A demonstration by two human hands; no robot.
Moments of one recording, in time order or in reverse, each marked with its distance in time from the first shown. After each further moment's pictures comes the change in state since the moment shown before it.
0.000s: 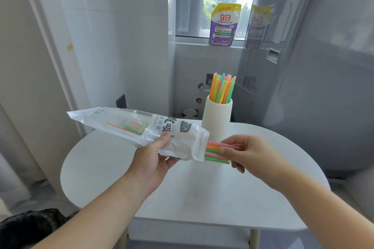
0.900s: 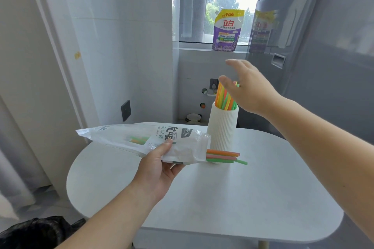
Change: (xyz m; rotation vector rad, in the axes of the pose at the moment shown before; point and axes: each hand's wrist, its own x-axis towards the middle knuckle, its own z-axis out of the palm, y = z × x) left_hand 0.002 0.001 0.000 -0.093 0.044 -0.046; right_hand 0.093 -0.103 -0.034 -0.763 0.427 -0.450
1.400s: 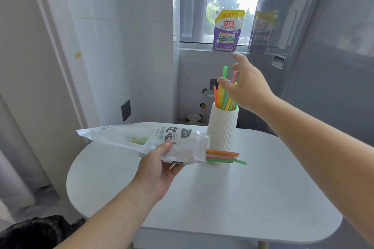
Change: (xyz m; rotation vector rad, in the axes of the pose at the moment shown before) left_hand 0.003 -0.001 -0.002 -0.014 0.018 -0.007; right_hand 0.010 -0.003 0.009 0.125 0.105 0.103
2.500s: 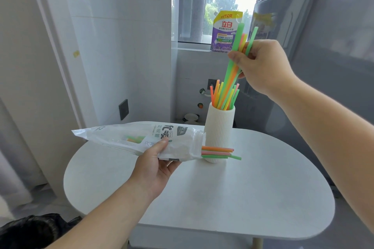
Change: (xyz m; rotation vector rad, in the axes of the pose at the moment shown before) left_hand -0.002 0.001 0.002 -0.026 0.001 0.010; right_hand -0.008 -0.032 -0.060 0.189 0.064 0.019
